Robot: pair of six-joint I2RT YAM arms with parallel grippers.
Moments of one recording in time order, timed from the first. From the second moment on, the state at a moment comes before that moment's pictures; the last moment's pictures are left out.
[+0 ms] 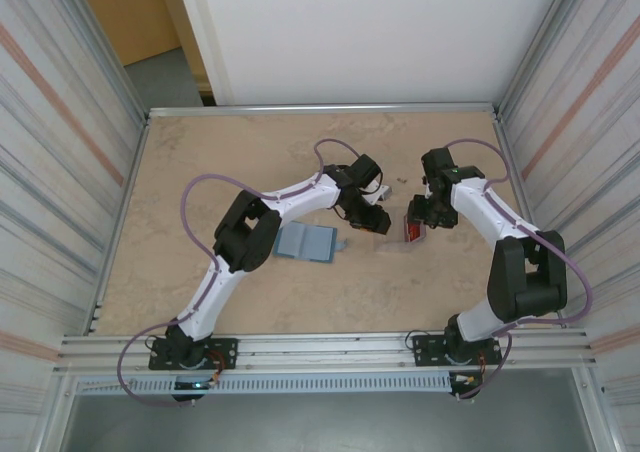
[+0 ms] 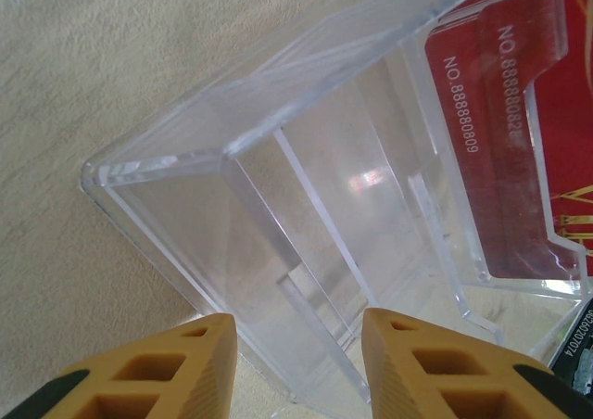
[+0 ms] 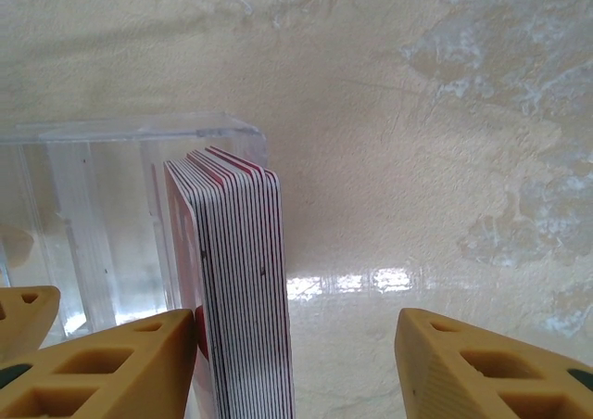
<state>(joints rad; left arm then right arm) -0.83 2.36 1.93 -0.74 0.50 -0.34 0.18 1.52 1.08 -0.90 0.05 0.29</state>
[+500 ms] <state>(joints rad) -0.83 2.37 1.94 -0.74 0.50 -0.34 0.18 1.52 1.08 -0.90 0.03 0.28</state>
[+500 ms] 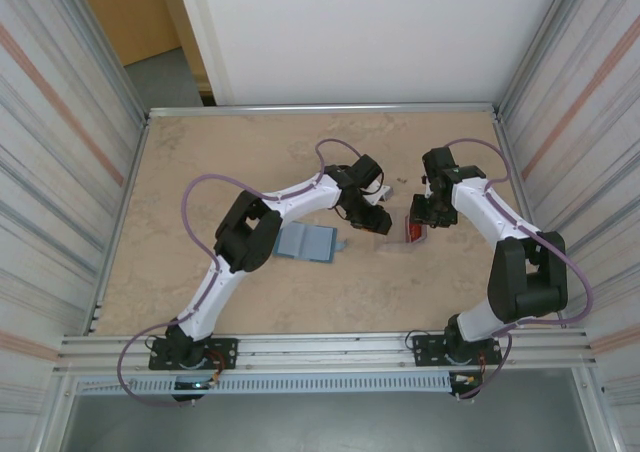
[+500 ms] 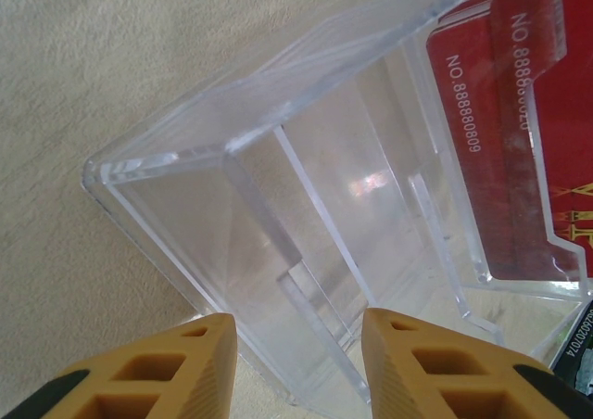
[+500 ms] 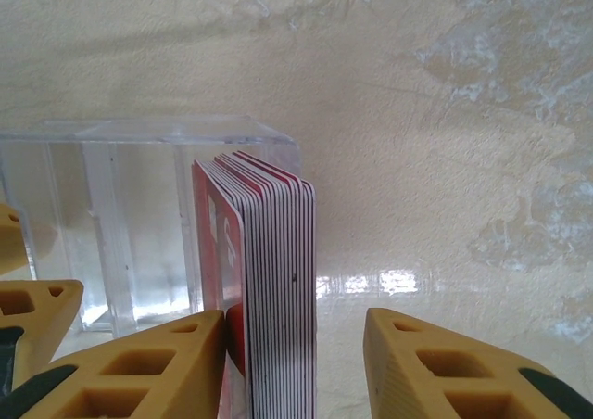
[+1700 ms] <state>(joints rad) -0.83 2.37 1.95 -0.74 0.50 -0.34 0.18 1.50 1.12 -0.92 -0.05 0.28</state>
